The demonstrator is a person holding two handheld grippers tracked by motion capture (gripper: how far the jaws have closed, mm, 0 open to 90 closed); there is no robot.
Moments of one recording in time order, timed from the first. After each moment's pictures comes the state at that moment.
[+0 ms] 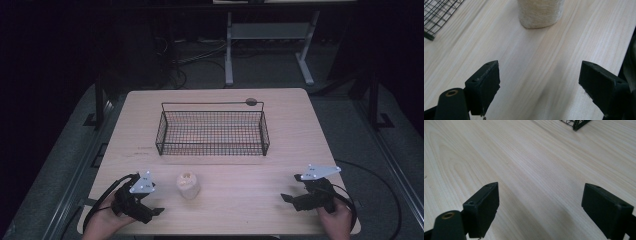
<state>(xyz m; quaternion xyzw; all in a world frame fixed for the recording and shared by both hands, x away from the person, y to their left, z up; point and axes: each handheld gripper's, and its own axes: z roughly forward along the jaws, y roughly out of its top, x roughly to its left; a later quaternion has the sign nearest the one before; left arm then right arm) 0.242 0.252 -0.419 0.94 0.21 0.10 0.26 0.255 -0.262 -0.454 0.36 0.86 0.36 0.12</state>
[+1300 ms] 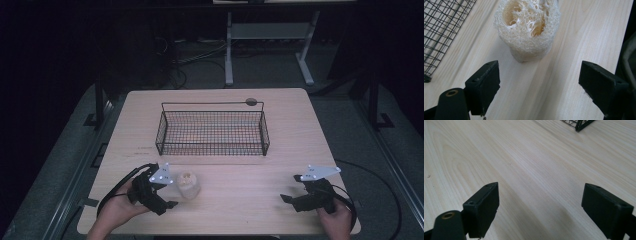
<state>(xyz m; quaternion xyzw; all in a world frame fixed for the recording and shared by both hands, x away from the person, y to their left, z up) 0.263 0.208 -0.397 0.95 0.16 0.08 0.25 0.254 -0.261 -0.454 0.35 0.86 0.36 0.12</state>
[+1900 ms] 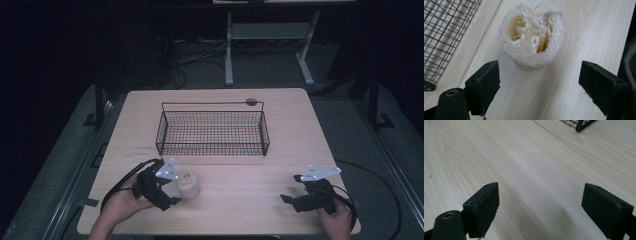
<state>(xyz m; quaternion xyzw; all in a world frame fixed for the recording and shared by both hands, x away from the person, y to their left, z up) 0.273 0.194 -0.389 0.96 0.16 0.08 0.23 0.253 -0.261 -0.453 0.35 0.86 0.36 0.12</state>
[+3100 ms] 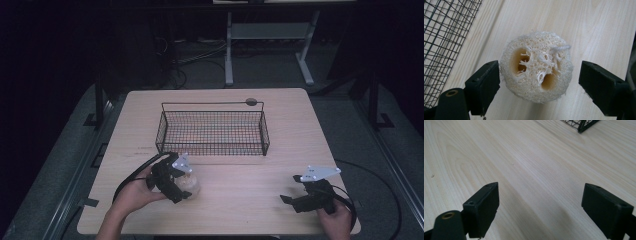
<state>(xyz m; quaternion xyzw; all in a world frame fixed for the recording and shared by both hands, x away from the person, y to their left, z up) 0.294 0.164 -0.390 0.96 0.14 0.06 0.22 0.252 -0.260 -0.453 0.35 0.86 0.36 0.12</state>
